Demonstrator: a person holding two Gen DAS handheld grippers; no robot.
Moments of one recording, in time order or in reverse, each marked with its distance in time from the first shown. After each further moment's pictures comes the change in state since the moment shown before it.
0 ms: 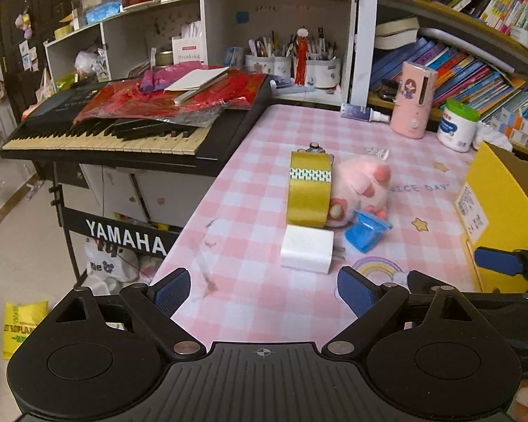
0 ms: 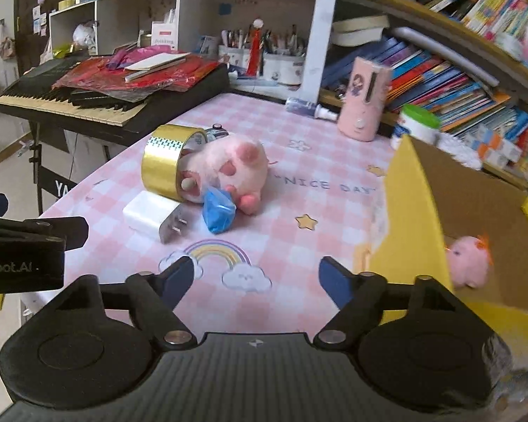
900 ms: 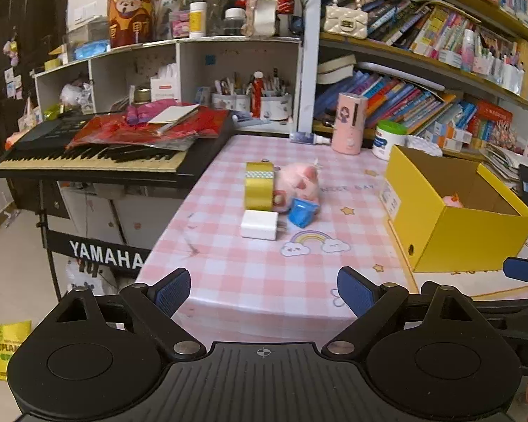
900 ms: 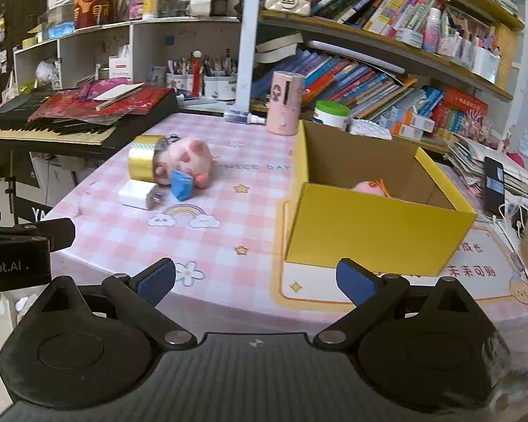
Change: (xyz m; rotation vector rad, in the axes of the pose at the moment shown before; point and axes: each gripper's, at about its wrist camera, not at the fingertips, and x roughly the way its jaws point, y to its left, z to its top) left arm -0.122 0.000 -0.069 0.040 -0.139 -0.126; right arm -0.155 0.003 -0.076 0.129 -0.075 -0.168
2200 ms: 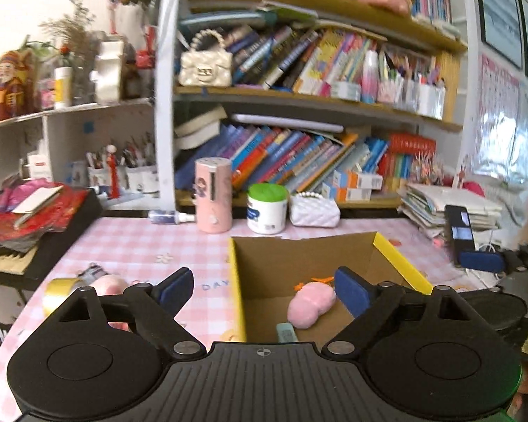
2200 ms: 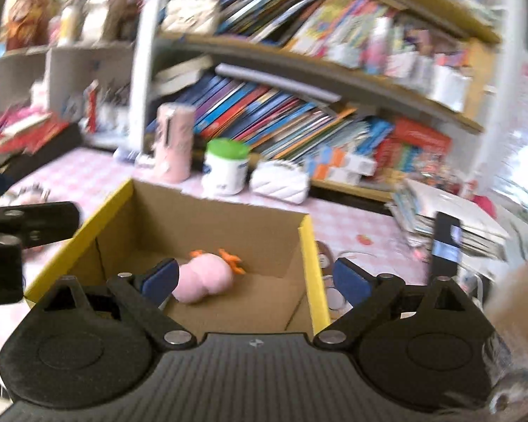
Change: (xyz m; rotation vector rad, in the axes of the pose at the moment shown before) left arm 0.068 -0.202 0.083 0.098 -0.184 -0.223; right arm 0.092 -0.219 0.081 -0.021 -0.113 -0.132
